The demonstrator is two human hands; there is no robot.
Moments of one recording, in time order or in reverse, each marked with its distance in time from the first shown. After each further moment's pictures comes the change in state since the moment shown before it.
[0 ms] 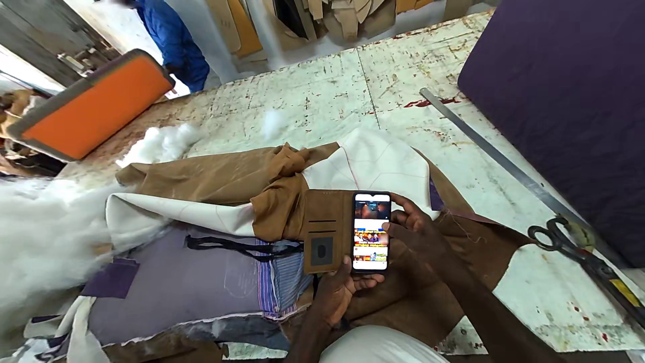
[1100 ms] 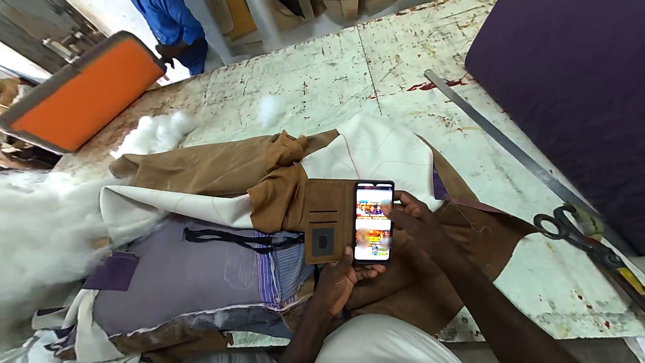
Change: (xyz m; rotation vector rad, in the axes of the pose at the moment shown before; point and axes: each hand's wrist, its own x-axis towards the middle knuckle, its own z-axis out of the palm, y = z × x) left_hand 0.002 -0.001 -0.001 0.039 -0.016 0.000; right_hand 0.001 0.008 0.002 0.062 -0.028 0.008
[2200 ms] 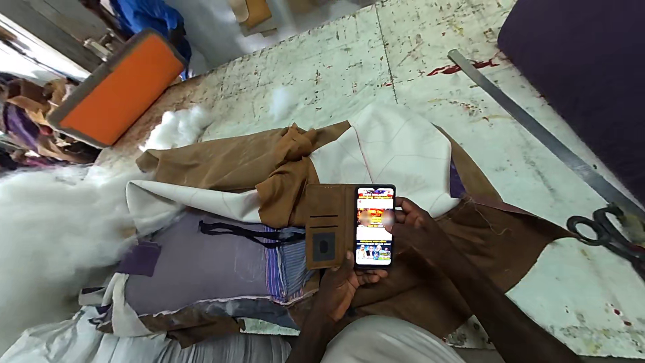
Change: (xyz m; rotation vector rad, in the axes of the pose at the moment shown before) left_hand -0.011 -0.004 -0.002 0.006 0.104 0.001; right_hand 0.007 0.023 -0.002 0.158 -0.141 0.046
